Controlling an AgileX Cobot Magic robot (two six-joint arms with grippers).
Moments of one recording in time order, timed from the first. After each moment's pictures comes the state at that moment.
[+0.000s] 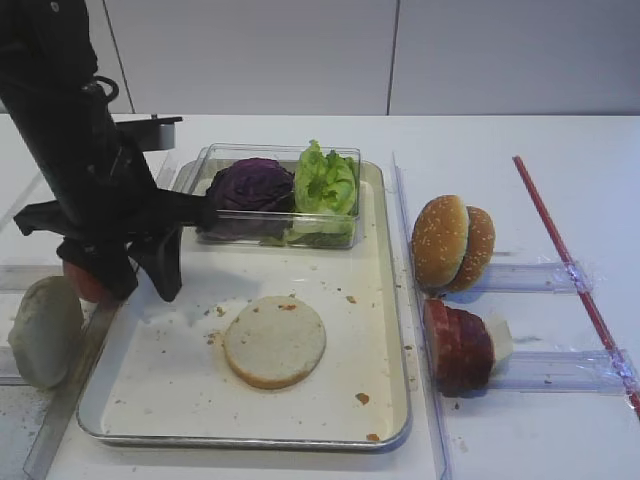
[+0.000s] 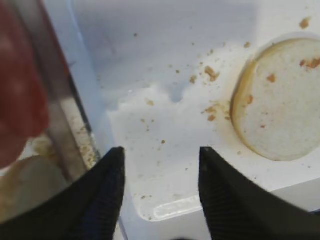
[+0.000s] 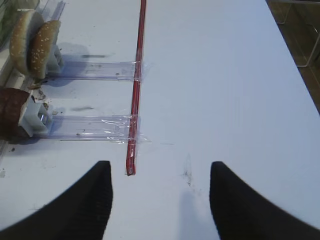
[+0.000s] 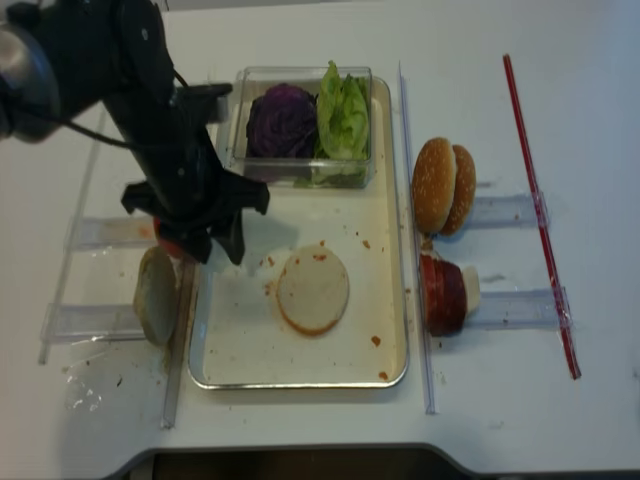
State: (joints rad) left arm -0.33 1.71 -1.28 -0.21 1.21 -0.06; right arm -0.02 -0.01 -0.47 0.02 1.14 -0.04
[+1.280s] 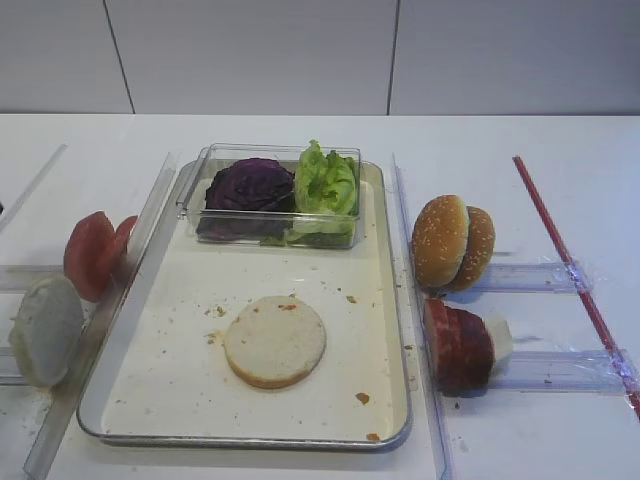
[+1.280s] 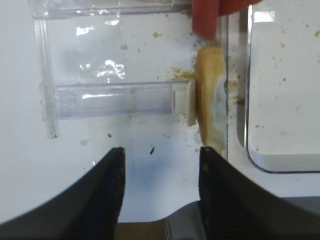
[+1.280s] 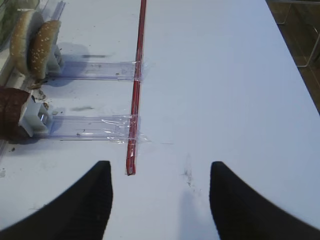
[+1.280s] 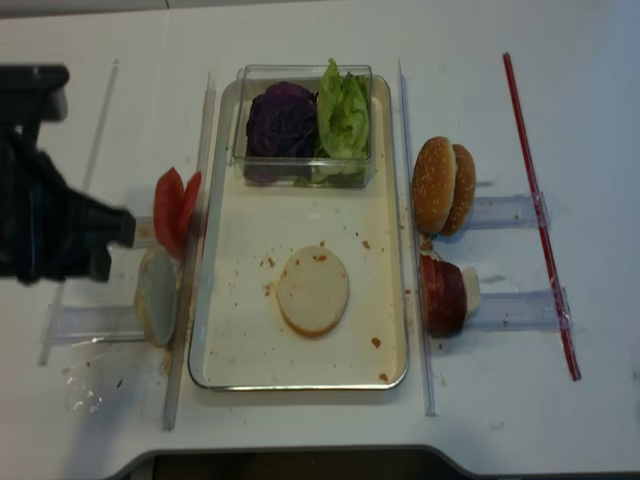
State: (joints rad) left arm -0.14 1.18 -0.99 0.01 1.23 -0.11; right arm -0.02 -0.01 -0.47 0.02 1.14 -0.04
